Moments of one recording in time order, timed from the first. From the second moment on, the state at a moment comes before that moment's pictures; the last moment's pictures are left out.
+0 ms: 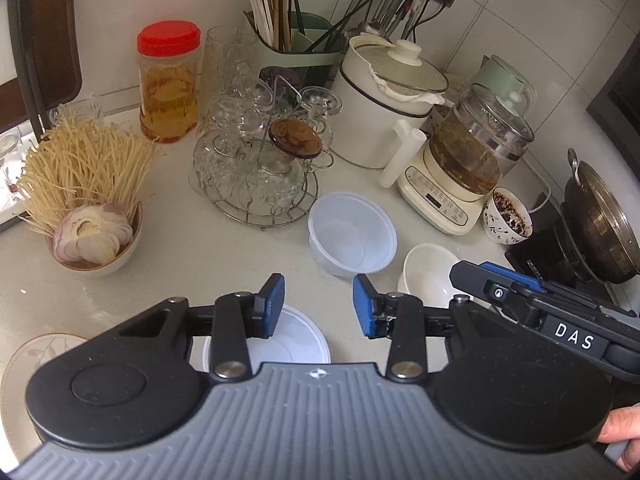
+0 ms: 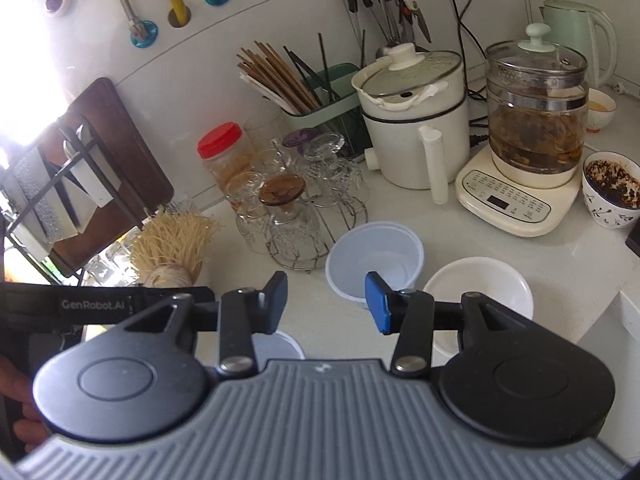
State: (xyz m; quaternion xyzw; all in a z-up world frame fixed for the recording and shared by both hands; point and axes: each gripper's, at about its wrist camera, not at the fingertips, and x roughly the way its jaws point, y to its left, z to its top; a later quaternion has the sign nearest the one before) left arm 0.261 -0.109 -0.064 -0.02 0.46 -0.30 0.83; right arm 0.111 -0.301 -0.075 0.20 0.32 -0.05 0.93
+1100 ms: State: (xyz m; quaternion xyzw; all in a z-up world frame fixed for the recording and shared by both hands) left arm 0.338 -0.170 -0.123 -0.06 0.52 -0.25 0.81; right arm 0.192 -0.383 -0.116 0.22 0.37 -0.07 0.90
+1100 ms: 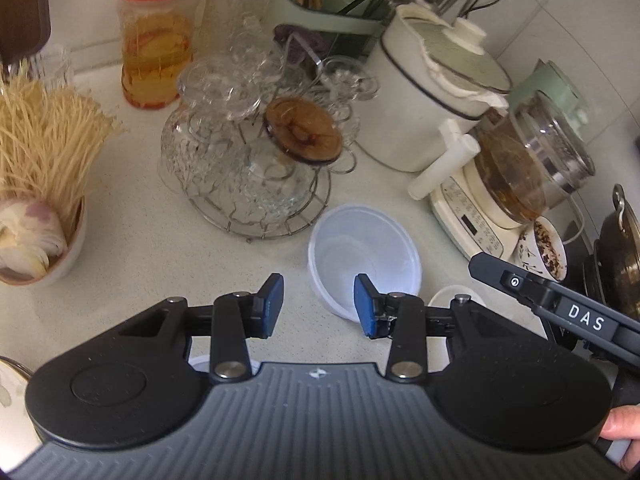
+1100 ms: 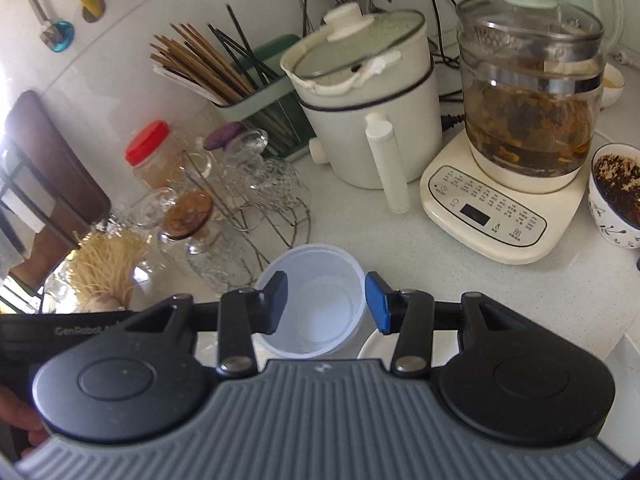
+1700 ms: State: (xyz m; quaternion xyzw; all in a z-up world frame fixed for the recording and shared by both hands) left arm 0.378 -0.197 -0.177 -0.06 0.58 -0.25 0.77; right arm 0.238 -0.401 -0.176 0.23 0.43 -0.07 0.87
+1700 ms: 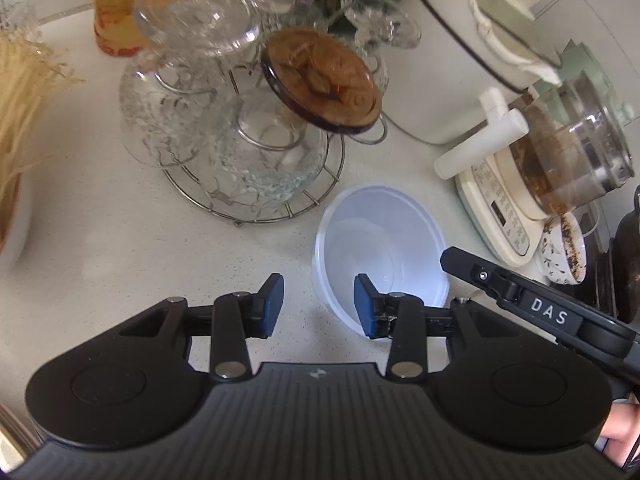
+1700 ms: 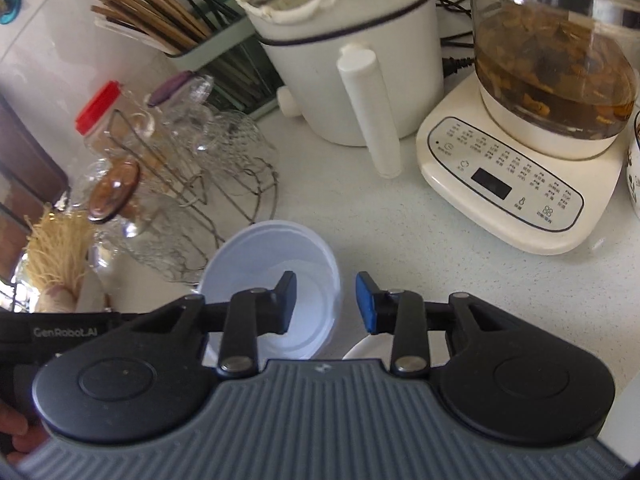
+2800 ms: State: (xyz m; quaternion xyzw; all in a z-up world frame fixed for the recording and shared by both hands) left arm 0.394 -0.195 -0.195 -0.09 0.60 -0.24 0.76; right arm 0.256 -0.400 -0.198 0.27 0.47 -0.05 0.84
